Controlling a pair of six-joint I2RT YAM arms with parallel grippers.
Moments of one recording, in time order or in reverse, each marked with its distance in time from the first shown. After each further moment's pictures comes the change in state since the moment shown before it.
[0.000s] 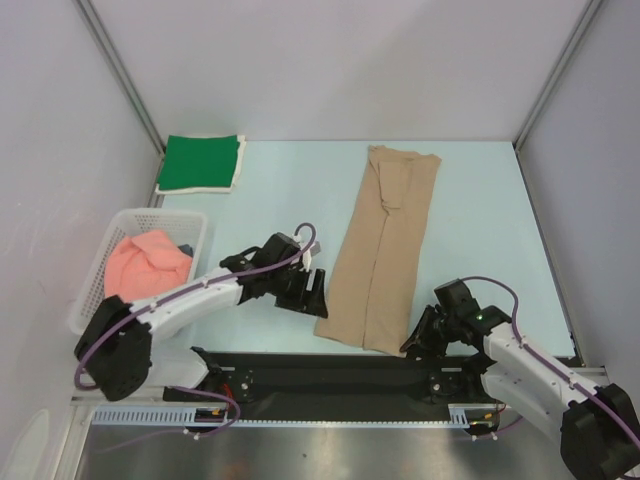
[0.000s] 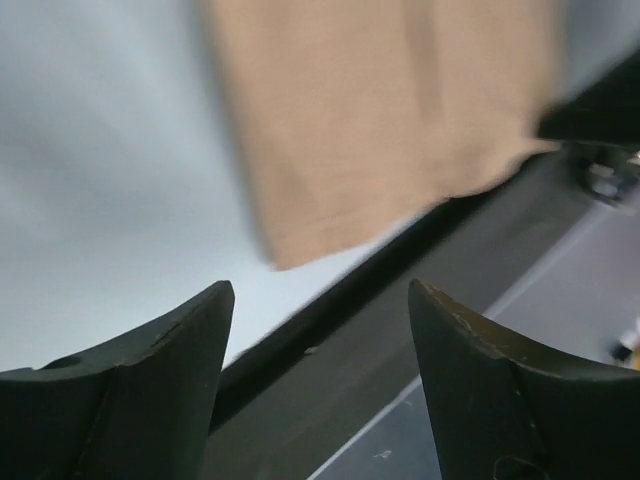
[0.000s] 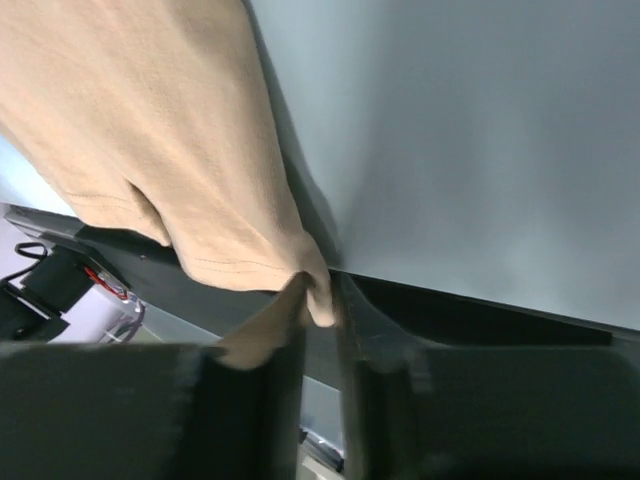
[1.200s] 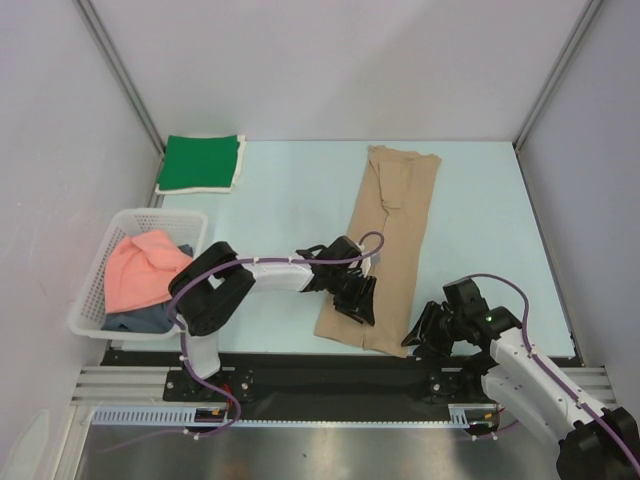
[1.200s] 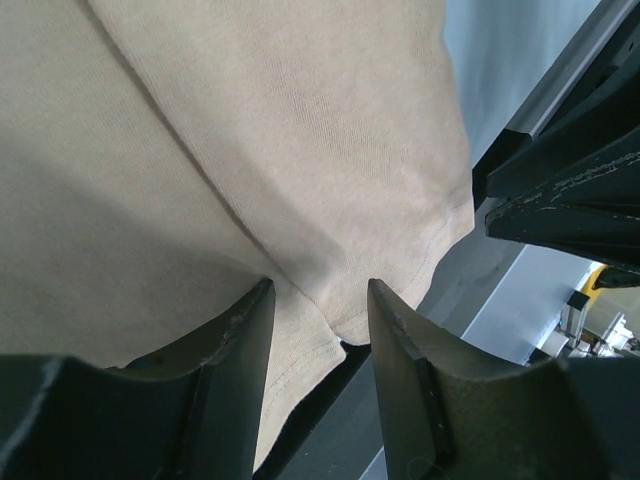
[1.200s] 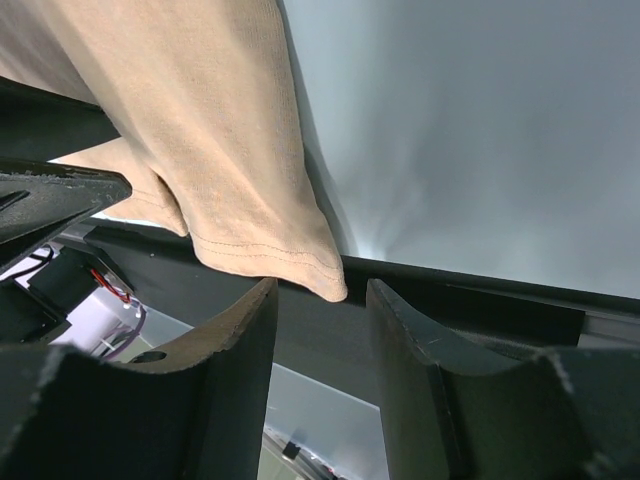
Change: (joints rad) left arm -0.189 0.538 0.279 0.322 0.215 -0.058; right arm -0.067 -0.098 0.041 -0.119 -0.001 -0.086
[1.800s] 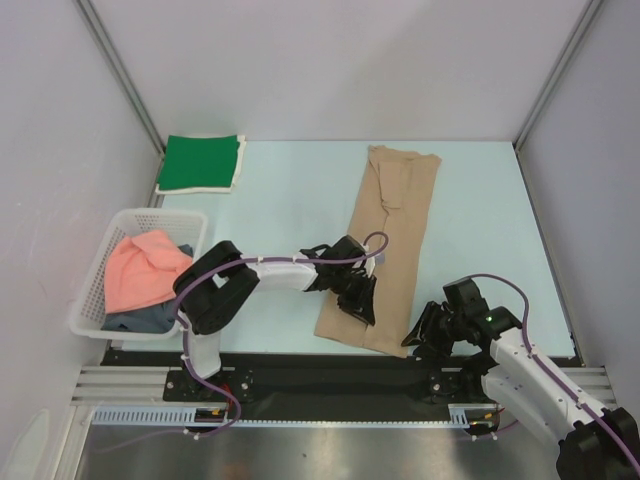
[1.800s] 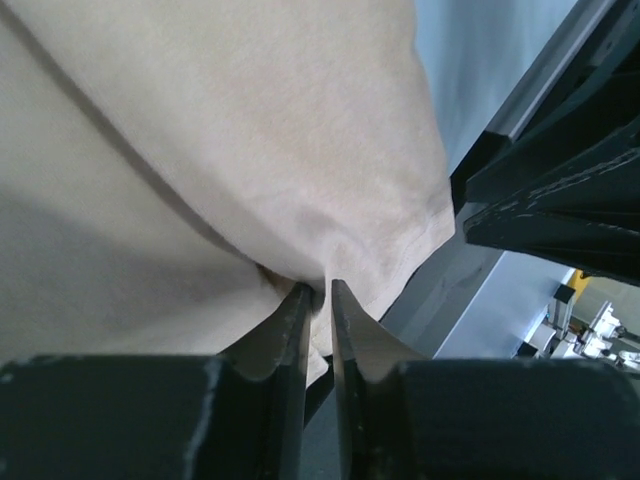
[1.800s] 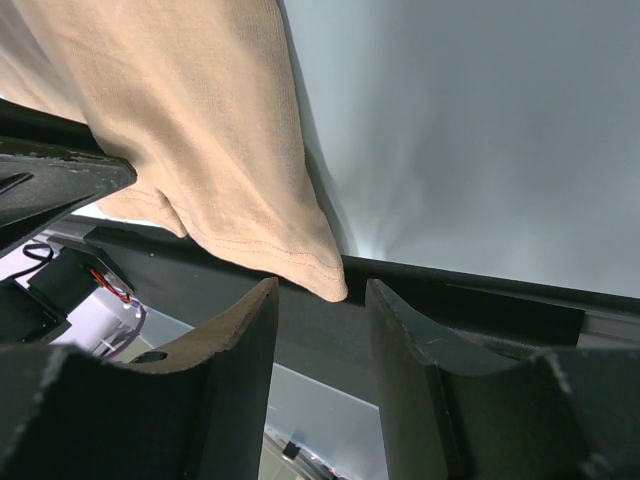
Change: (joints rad) left arm -0.010 0.028 0.034 0.017 0.032 -0.018; right arm -0.002 -0.002 0.000 -0.003 0.000 0.000
